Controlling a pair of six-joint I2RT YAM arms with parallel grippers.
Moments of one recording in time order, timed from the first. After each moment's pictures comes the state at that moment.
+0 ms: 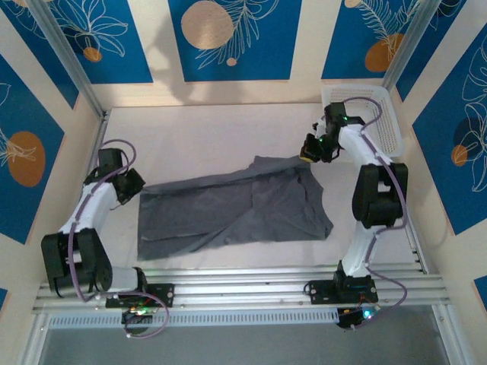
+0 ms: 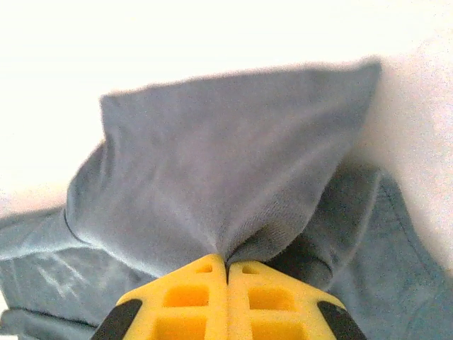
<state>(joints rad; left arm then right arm) 0.16 1.31 0.86 -0.58 0.05 -0.58 0.04 1.84 1.49 -0.88 -0.41 0.35</state>
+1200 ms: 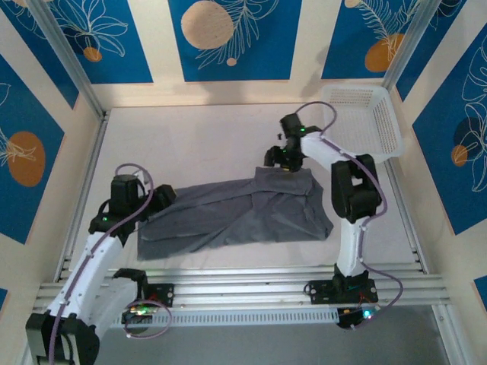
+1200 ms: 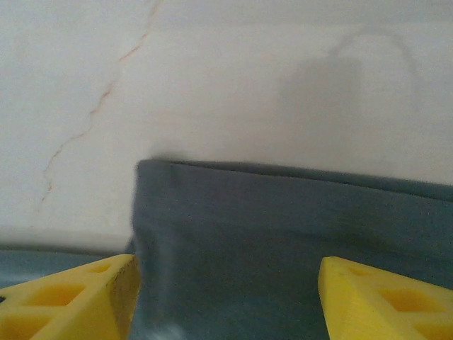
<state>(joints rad) -0.19 0.83 0.60 -0.52 0.24 -0.60 0.38 2.11 1.61 -0.78 -0.17 0.39</state>
